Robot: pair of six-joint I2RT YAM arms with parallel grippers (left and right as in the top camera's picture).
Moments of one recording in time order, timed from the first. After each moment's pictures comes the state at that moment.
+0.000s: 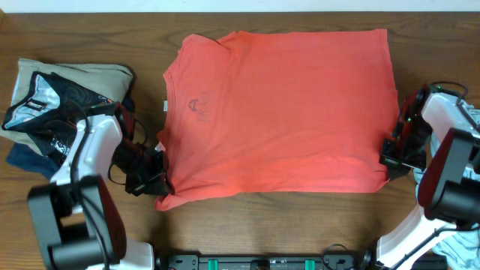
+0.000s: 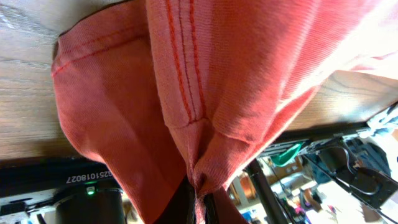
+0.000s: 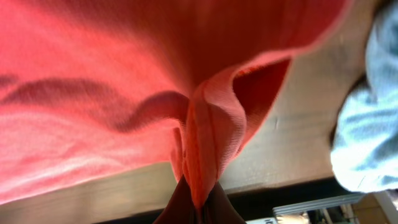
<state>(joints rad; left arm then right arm) 0.17 1.64 1.04 -1.45 0.43 -0.04 -0.30 1.93 1.24 -1.32 0.06 0.15</state>
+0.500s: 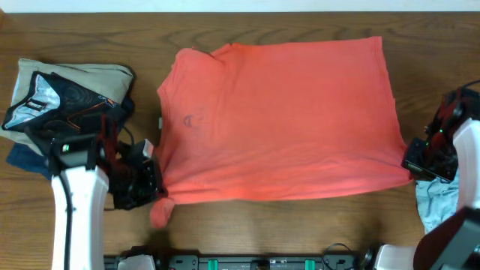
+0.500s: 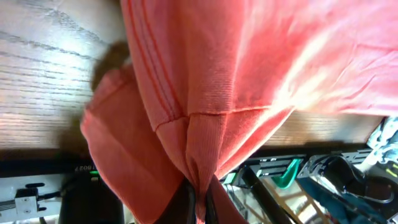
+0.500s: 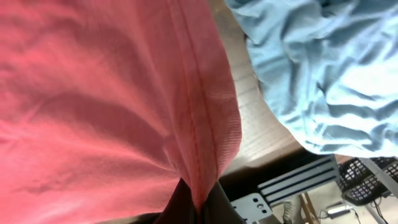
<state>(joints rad) 0.17 1.18 1.04 -1.52 0.41 -0.08 -0.40 1.53 1.20 -1.36 0.08 0.17</state>
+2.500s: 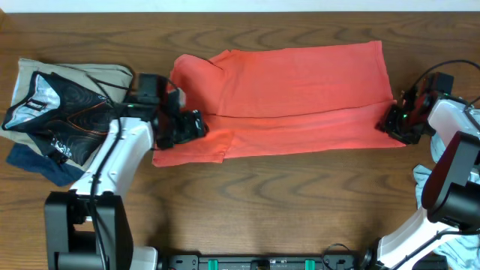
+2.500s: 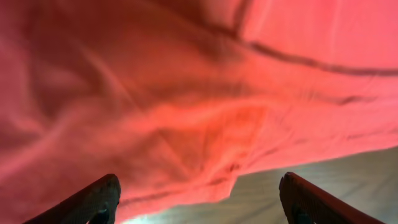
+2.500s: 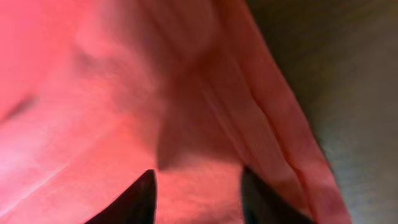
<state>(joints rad) -0.10 1.61 1.04 -0.73 0.36 -0.32 -0.35 1.94 1.20 -0.69 -0.20 0.16</state>
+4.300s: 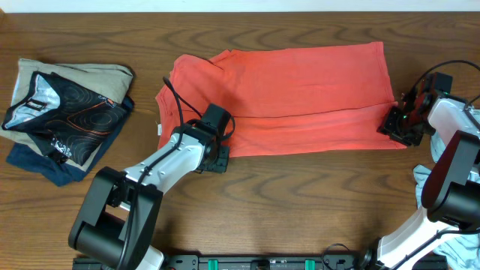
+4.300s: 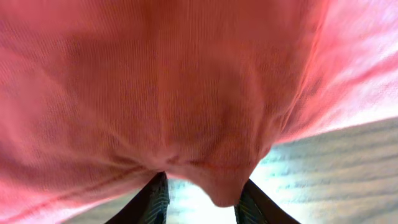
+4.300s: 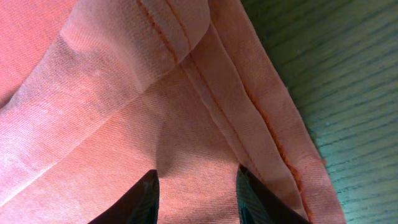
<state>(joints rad) -0.46 1.70 0.90 -0.64 0.02 -0.27 -0.35 1.94 1.21 -0.72 -0.17 0.16</state>
